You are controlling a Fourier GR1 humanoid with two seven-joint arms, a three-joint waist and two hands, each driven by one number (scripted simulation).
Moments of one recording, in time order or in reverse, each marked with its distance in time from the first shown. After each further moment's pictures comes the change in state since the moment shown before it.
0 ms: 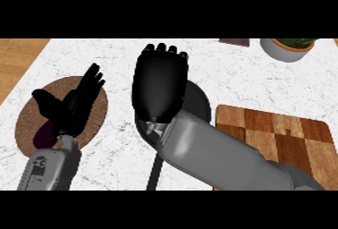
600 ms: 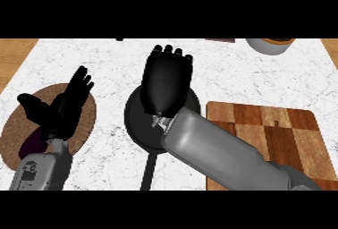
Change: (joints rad) left arm 0.036 0.019 0.044 -0.013 0.006 0.015 -0.014; right arm 0.025 0.001 0.002 0.083 0.017 -0.122 0.022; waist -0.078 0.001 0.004
